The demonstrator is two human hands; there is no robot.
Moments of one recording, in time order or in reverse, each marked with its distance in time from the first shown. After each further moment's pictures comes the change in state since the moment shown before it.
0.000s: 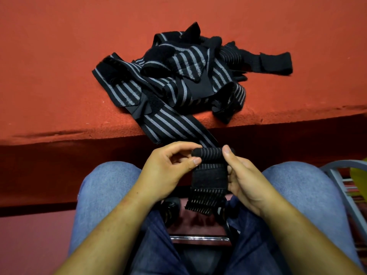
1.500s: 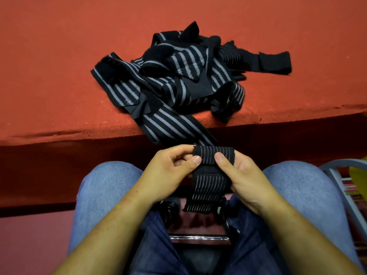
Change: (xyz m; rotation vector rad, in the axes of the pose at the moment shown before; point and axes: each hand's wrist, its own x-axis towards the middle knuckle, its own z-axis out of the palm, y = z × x) left_hand -0.002 -0.003 0.002 -0.099 -0.126 -0.117; right_hand 0.000 0.005 -0.003 -0.108 0.030 -0.150
